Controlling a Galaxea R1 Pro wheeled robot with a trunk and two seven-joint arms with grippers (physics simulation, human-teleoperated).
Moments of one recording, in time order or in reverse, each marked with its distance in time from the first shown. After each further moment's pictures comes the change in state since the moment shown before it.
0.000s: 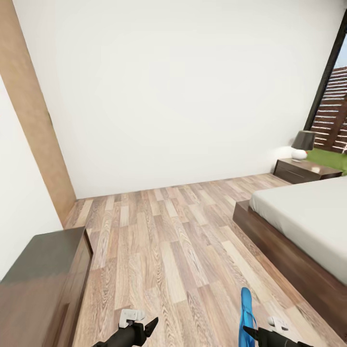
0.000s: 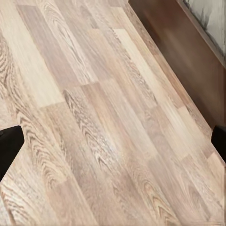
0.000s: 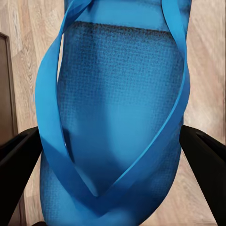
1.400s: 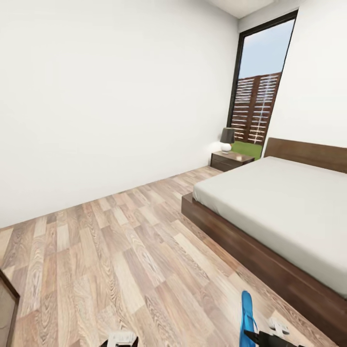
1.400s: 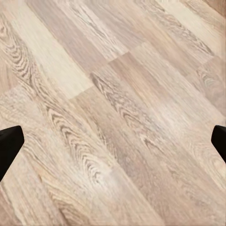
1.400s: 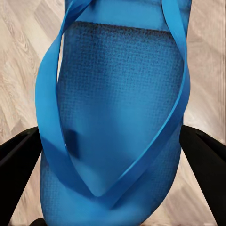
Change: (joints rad) left arm -0.015 -0.034 0.015 0.285 -0.182 -0.276 0.436; right arm 0.000 0.000 0.002 0.026 0.002 -0.001 -0.002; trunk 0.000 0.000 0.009
